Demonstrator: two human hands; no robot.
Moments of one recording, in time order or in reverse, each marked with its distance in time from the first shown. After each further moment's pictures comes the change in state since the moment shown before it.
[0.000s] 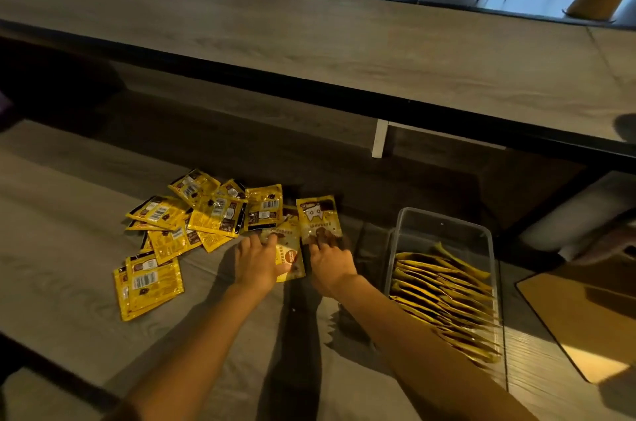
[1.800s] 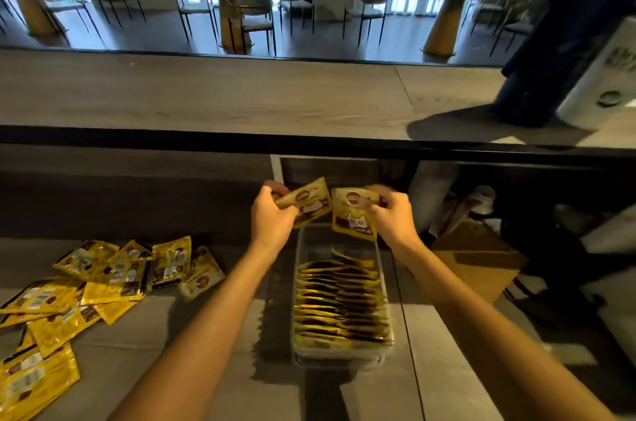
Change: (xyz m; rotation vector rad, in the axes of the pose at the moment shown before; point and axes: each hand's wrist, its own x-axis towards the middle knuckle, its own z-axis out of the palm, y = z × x) left_hand -0.039 0.176 -0.108 -1.224 0.265 0.390; right_hand -0.133 0.183 -0.068 1.241 0.957 0.243
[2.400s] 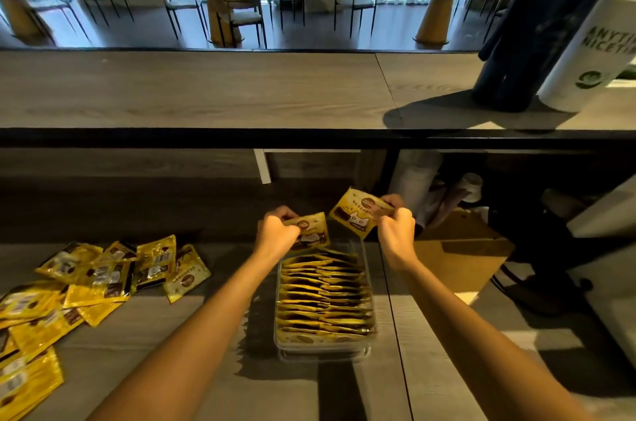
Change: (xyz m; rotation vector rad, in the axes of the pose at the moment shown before) left_hand -0.005 -0.027 0.034 0.297 -0.243 -0.193; right_hand -0.007 0.049 -0.019 0.061 0.202 0.103
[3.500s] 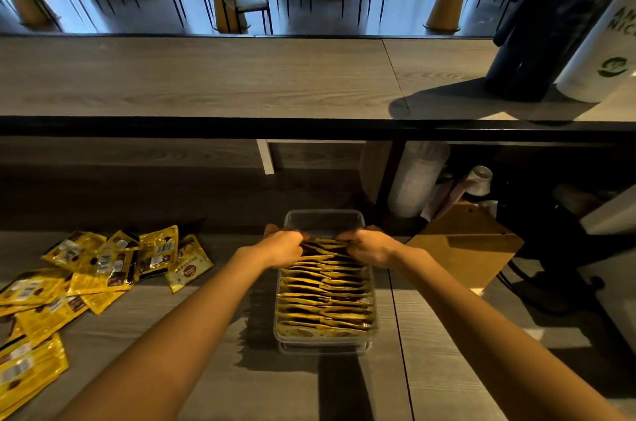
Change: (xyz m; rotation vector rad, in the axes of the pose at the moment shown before) left_hand -0.010 0.002 -0.005 0.737 -0.573 -0.001; right_hand 0.001 -0.001 0.009 -0.793 -0.969 -0.056
